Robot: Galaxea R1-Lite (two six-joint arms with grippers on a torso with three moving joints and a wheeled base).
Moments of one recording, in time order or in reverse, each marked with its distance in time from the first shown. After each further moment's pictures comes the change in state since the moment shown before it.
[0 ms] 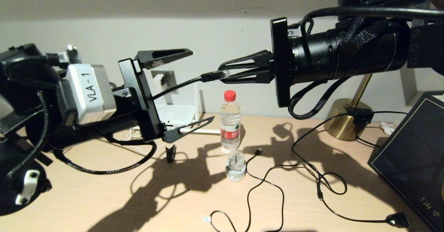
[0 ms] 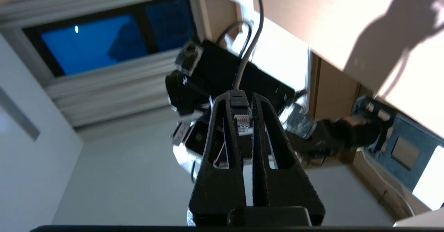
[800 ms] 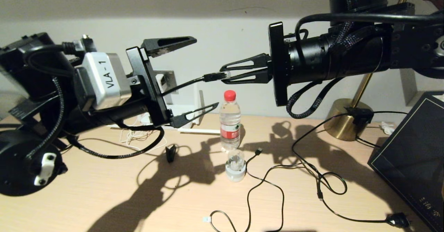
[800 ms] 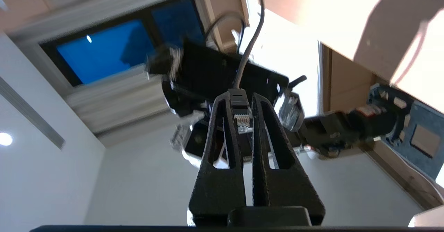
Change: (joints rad) left arm -0.001 0.059 -0.095 0.001 0.001 0.035; right arm -0.037 0.043 -0.030 -0.001 0.035 0.092
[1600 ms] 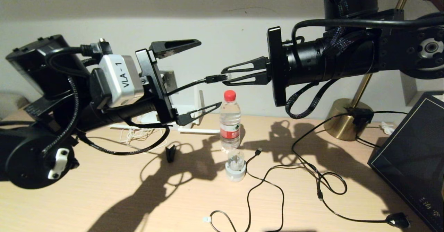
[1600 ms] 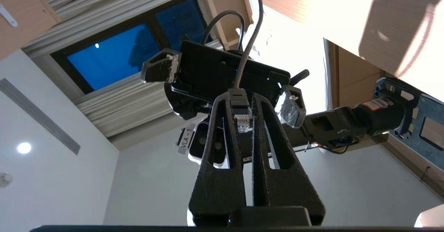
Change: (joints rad) left arm 0.000 0.040 -0.026 -0.004 0.002 0.004; right arm -0.022 0.026 -0.014 0.001 0.043 0.044
